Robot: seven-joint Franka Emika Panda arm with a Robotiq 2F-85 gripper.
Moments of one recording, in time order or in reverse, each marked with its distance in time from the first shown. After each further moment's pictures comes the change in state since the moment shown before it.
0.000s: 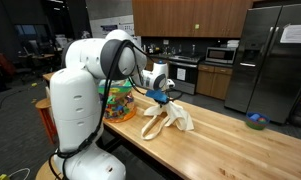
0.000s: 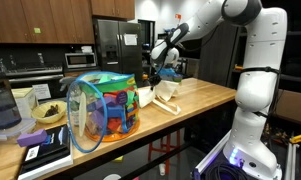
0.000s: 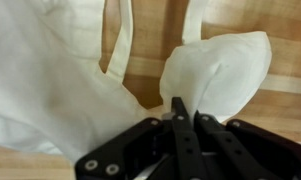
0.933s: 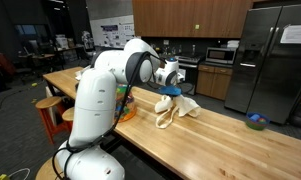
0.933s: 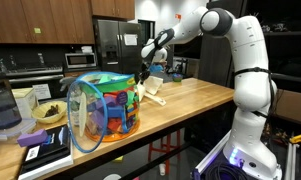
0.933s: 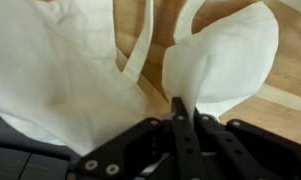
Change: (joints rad) arm -0.063 0.272 0.039 0.384 0.000 0.008 -0.236
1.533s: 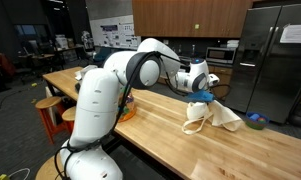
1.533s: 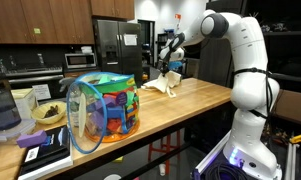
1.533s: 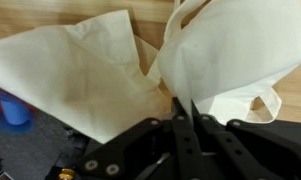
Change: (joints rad) arm -0.125 0.012 -0.204 0.014 -0.122 0.126 0.096
